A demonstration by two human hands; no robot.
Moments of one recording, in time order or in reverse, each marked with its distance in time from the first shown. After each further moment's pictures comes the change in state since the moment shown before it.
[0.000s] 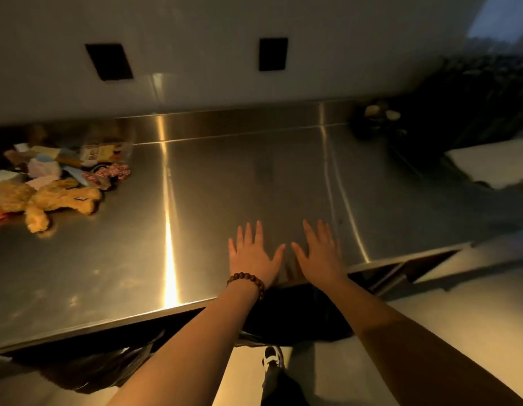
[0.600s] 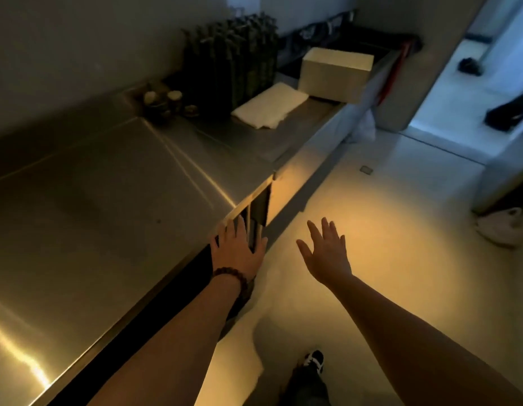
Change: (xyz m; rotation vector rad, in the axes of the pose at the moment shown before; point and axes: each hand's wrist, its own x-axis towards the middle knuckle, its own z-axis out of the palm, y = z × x) left_hand -0.072 0.254 0.096 0.012 -0.226 0.628; right_hand -0.191 0.250 -0.096 -0.027 0.211 0.700
